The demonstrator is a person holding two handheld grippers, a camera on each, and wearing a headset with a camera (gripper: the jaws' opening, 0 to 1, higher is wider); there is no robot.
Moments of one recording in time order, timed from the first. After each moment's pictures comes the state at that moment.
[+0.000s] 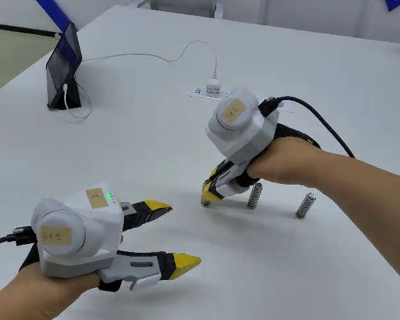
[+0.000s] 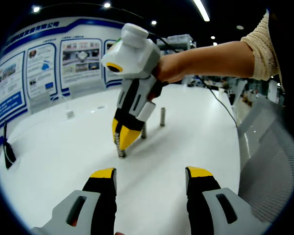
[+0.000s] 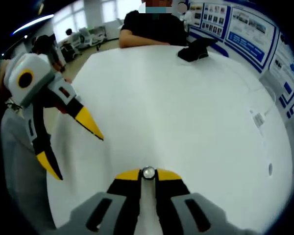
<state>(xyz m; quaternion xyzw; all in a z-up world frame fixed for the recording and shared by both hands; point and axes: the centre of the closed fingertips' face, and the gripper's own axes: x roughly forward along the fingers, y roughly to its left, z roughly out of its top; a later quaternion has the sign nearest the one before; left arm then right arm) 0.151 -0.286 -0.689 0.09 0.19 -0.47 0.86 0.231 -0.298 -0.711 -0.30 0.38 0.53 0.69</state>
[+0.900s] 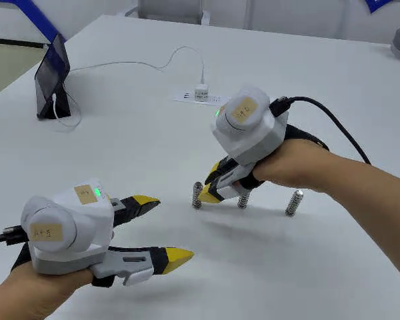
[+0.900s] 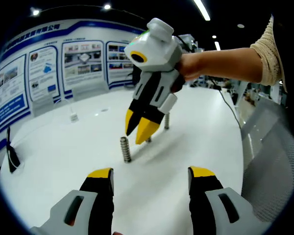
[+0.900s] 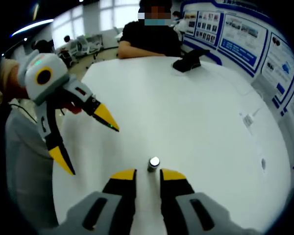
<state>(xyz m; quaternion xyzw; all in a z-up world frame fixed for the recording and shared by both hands) 0.158 -0.285 -0.680 0.10 0.18 -0.46 0.86 0.214 -0.317 -0.681 -0.28 0.35 0.52 0.73</state>
